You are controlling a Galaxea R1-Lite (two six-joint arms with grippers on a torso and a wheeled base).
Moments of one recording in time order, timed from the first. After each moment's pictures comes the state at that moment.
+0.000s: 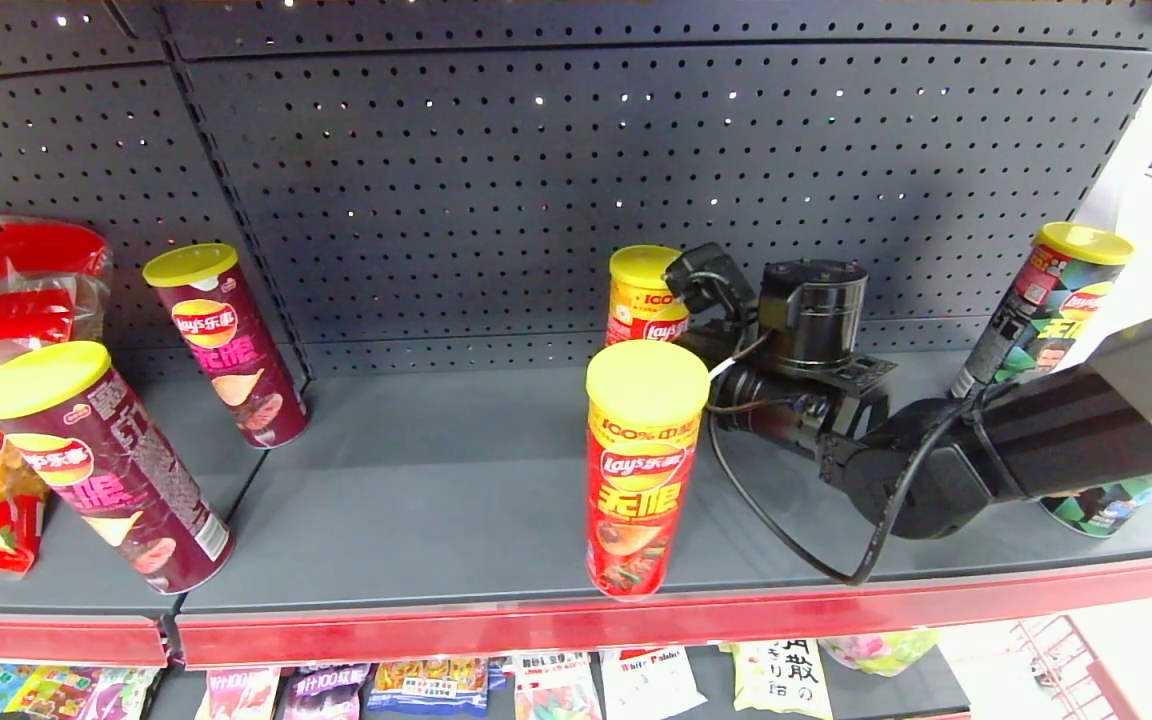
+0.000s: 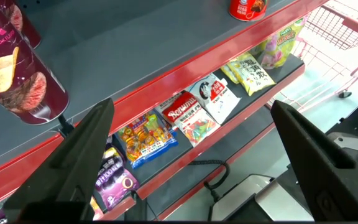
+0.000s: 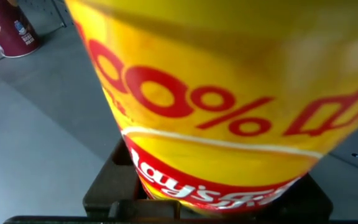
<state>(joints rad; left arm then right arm) -0.54 0.34 -0.26 0.15 -0.04 0.07 0.60 2.03 -1.10 -0.79 0.05 -0.07</state>
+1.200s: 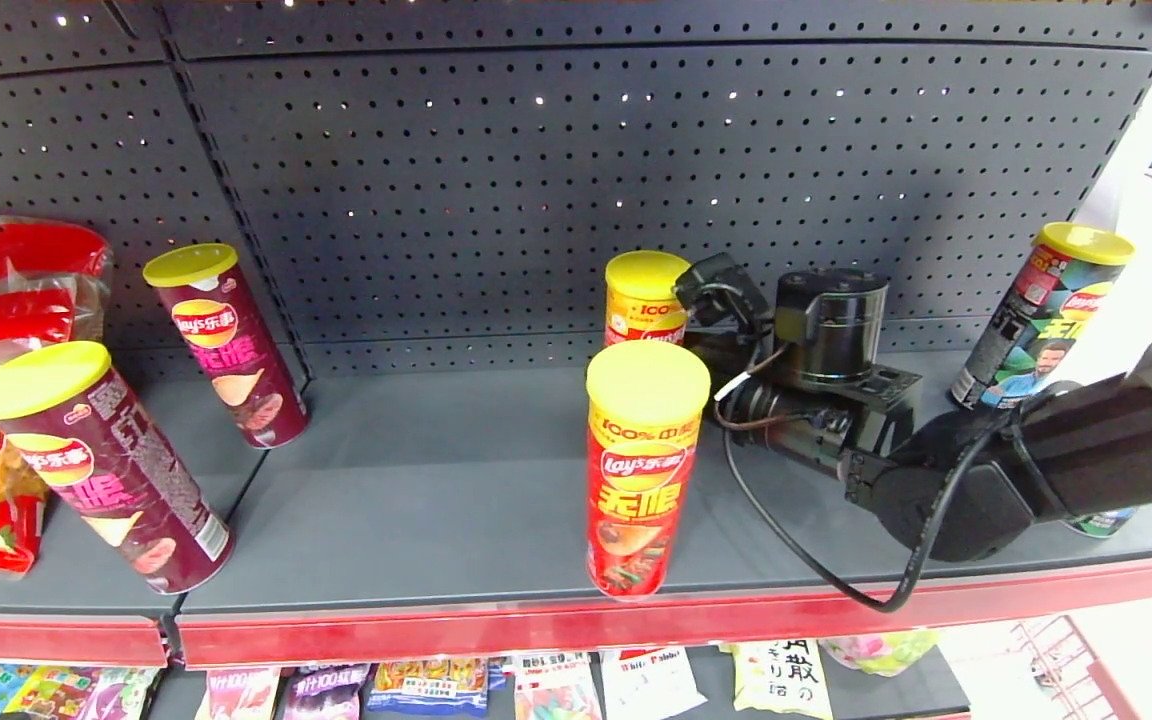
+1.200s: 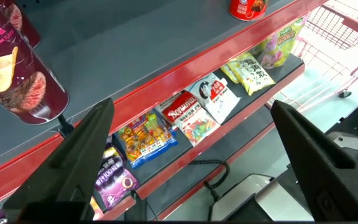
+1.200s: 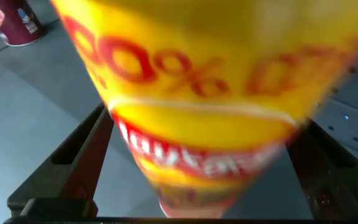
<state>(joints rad) -0.54 0.35 -0.25 0.15 -0.05 0.07 0.61 1.97 -1.02 -0.78 0.02 -0.07</state>
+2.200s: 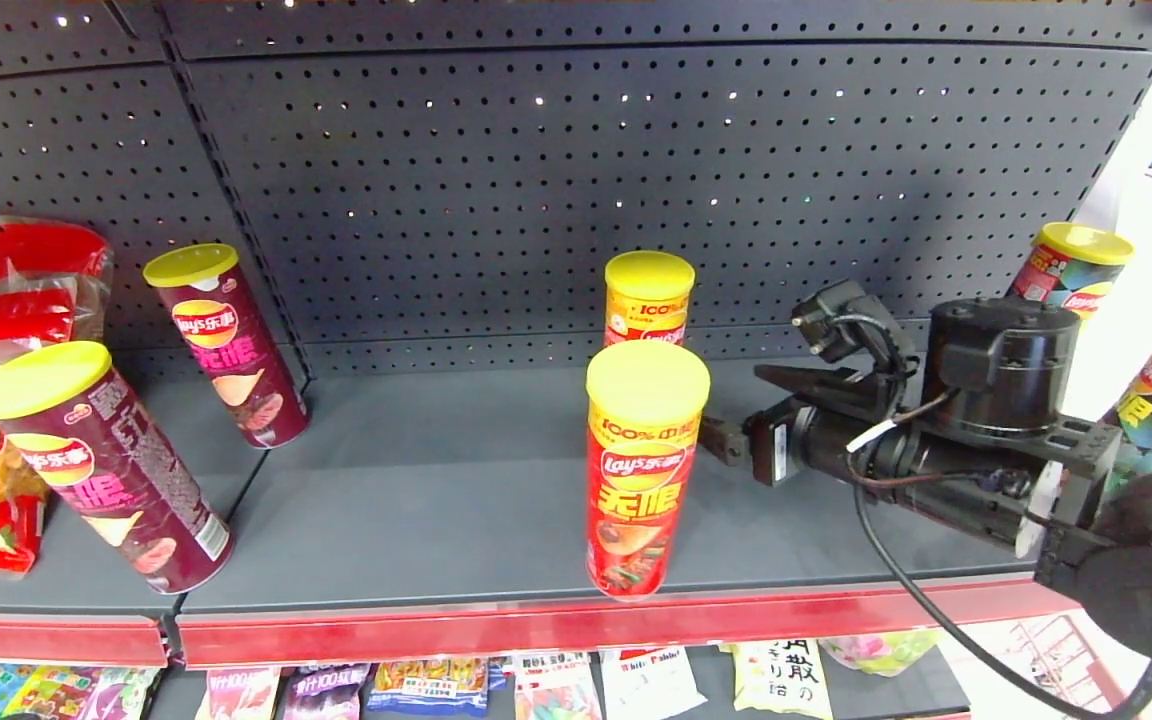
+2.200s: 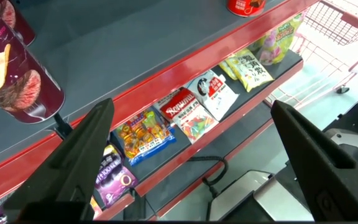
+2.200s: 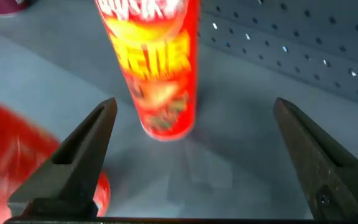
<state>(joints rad) -0.54 0.36 -0.25 0.15 -0.05 0.07 0.55 1.71 -0.69 -0.78 0.01 -0.06</state>
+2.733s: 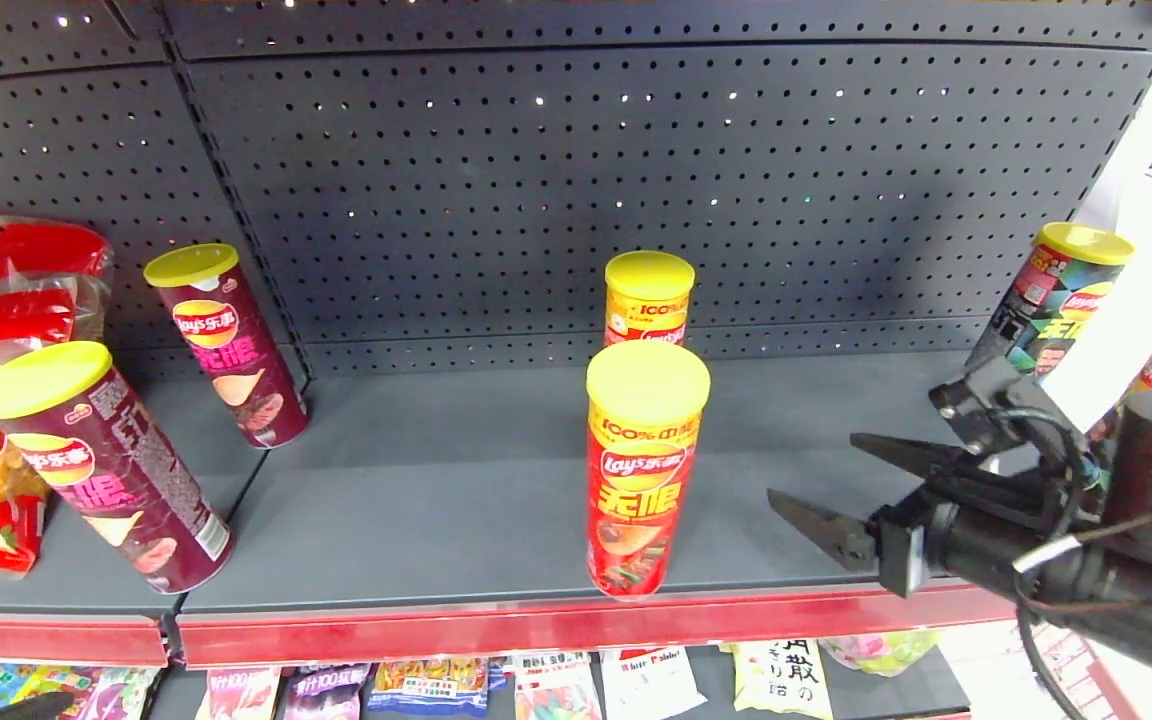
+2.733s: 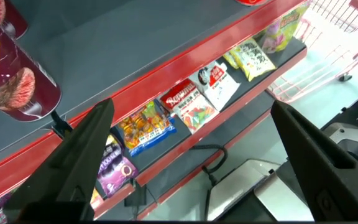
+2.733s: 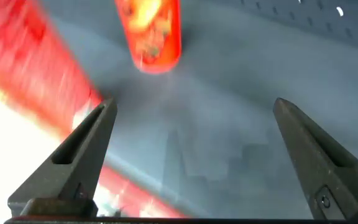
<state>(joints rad) -0.54 0.51 -0.29 0.14 -0.05 0.07 0.52 1.43 -0.36 -0.78 0.01 -0.07</state>
